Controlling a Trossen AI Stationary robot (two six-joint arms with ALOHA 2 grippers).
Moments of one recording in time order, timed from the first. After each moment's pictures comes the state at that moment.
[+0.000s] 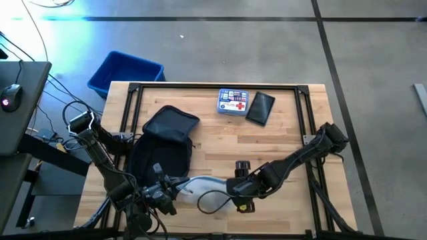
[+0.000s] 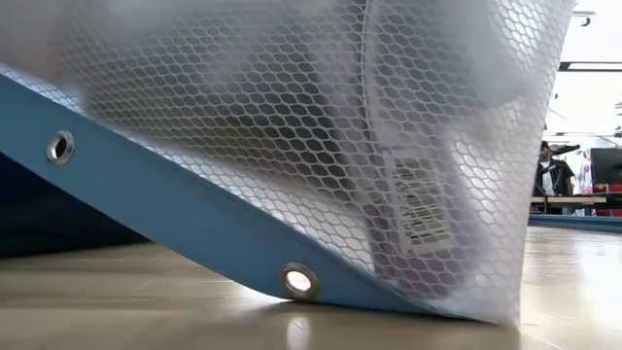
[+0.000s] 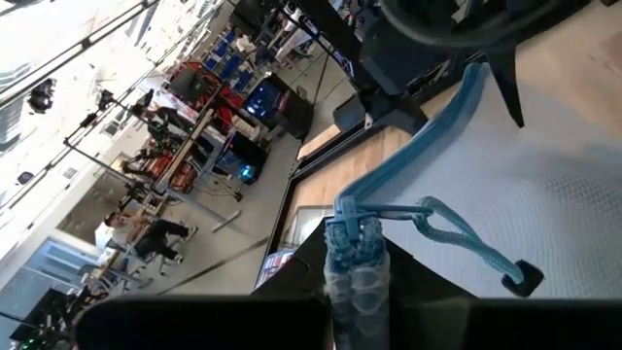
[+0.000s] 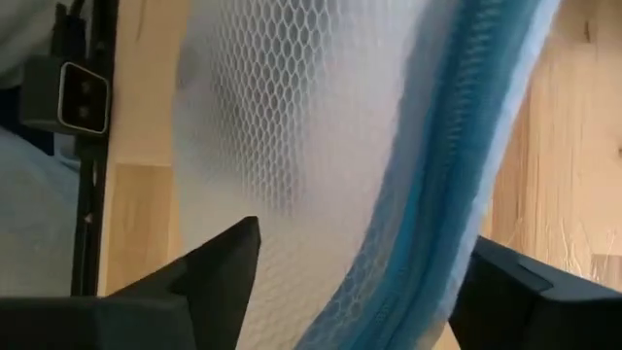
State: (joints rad) left arm -0.92 1.59 1.29 -0.42 -1.34 0.10; right arm 0.55 1.89 1.71 -1.04 0.18 0.43
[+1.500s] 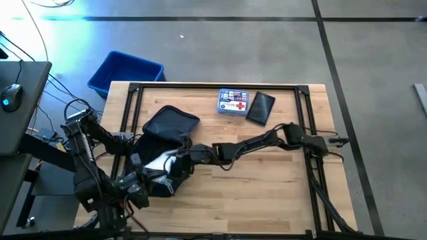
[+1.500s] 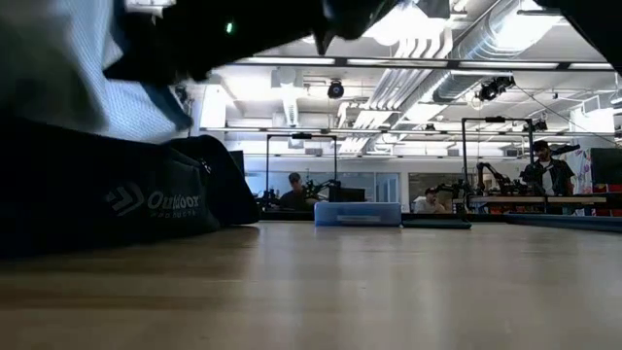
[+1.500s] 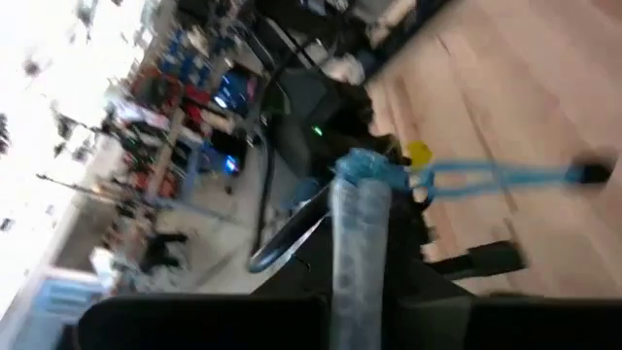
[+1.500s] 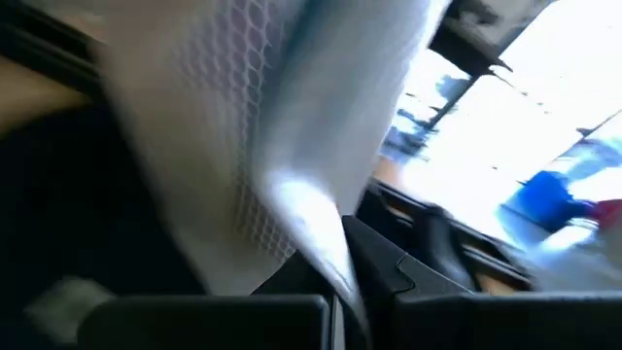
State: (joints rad) left arm -1.05 1.55 1.58 -1.38 -1.24 -0.36; right arm 0.17 2.32 1.75 0.31 0.29 -0.49
